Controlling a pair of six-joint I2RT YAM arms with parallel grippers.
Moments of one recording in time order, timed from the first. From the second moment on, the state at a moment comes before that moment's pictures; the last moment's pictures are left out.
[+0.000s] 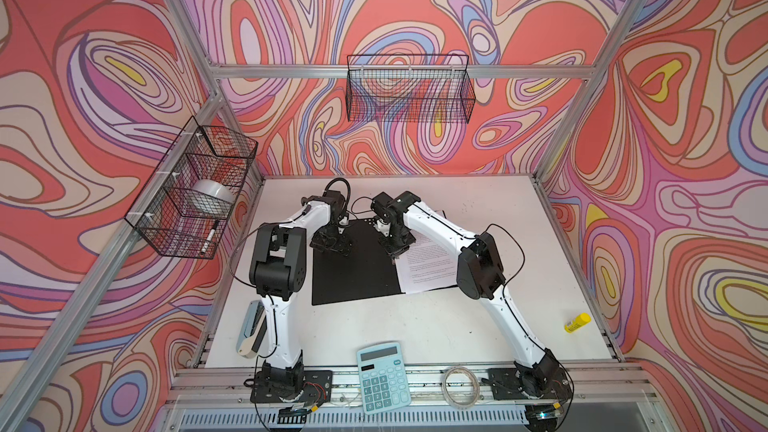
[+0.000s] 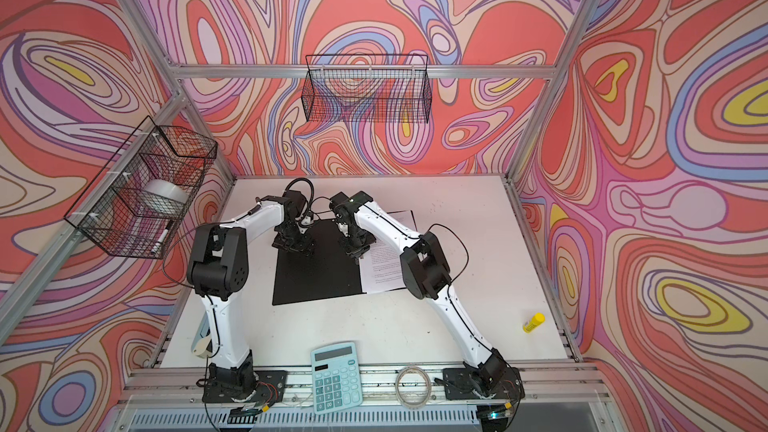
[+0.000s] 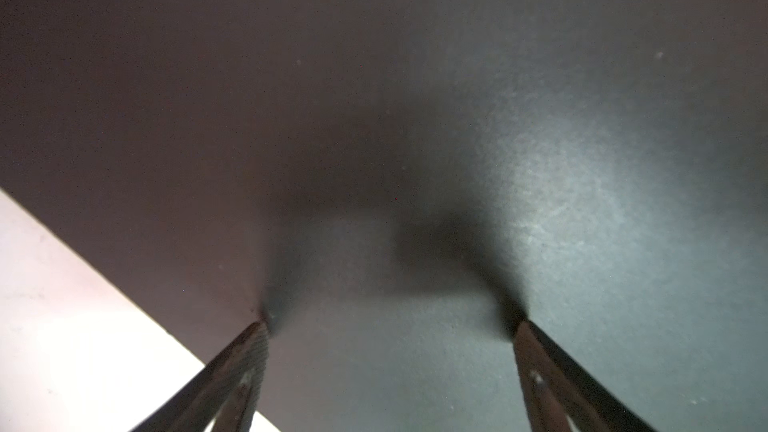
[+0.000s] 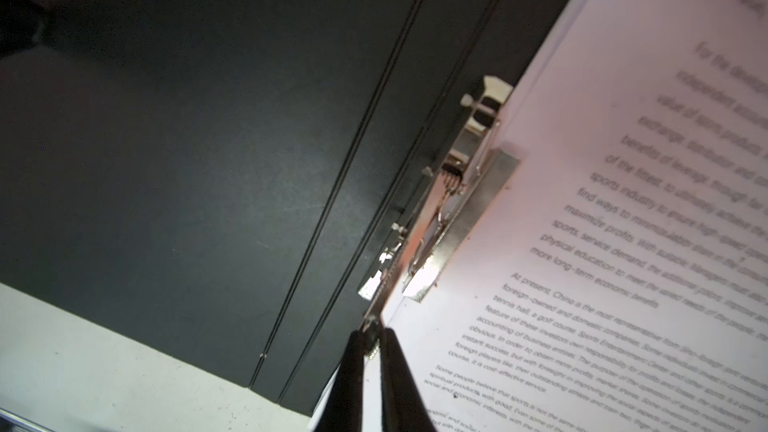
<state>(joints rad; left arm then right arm) -0.18 2.08 1.52 -0.98 -0.02 0.10 0.71 2.50 2.35 -1.36 -0.10 0.16</state>
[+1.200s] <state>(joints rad) -0.17 2.08 1.52 -0.98 -0.01 0.10 0.71 2.53 2.36 -1.37 -0.07 0.16</state>
